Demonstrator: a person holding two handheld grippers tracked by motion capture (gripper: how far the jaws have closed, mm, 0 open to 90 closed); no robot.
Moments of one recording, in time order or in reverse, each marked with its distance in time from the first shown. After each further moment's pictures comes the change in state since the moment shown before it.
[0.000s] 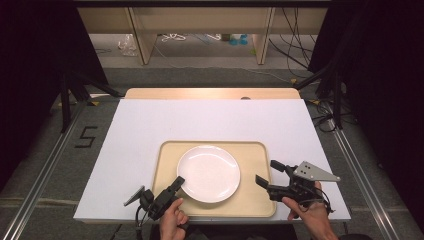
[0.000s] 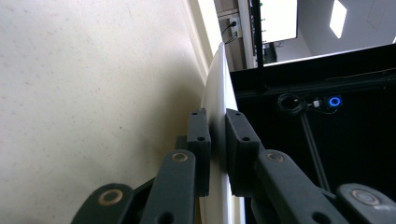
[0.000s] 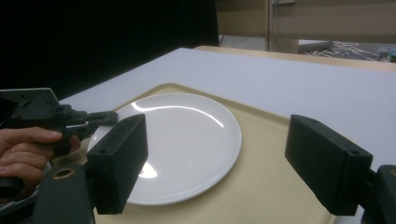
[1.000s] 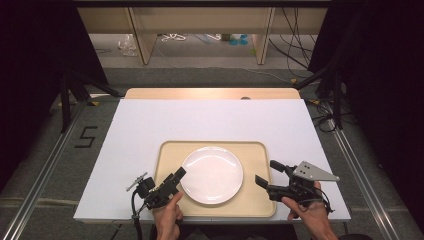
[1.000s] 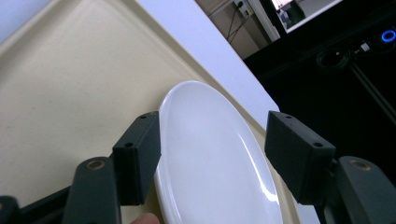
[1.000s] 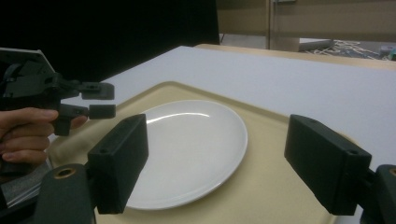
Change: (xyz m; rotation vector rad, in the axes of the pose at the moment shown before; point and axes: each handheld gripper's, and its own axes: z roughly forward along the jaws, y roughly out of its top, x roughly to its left) left arm -0.039 0.015 0.004 0.027 0.103 0.409; right arm 0.000 -0.001 0.002 -0.008 0.012 0.010
